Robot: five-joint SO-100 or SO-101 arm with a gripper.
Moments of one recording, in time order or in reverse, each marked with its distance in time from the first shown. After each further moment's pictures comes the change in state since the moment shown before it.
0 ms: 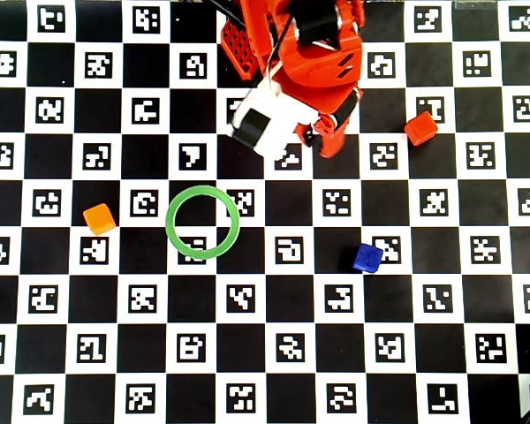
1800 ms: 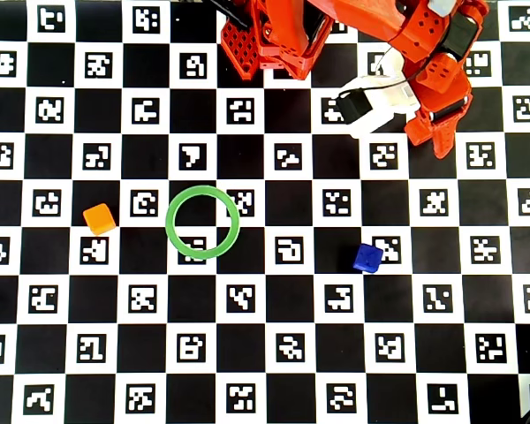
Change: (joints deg) arm -41.3 -36.7 2.0 -19.8 49.7
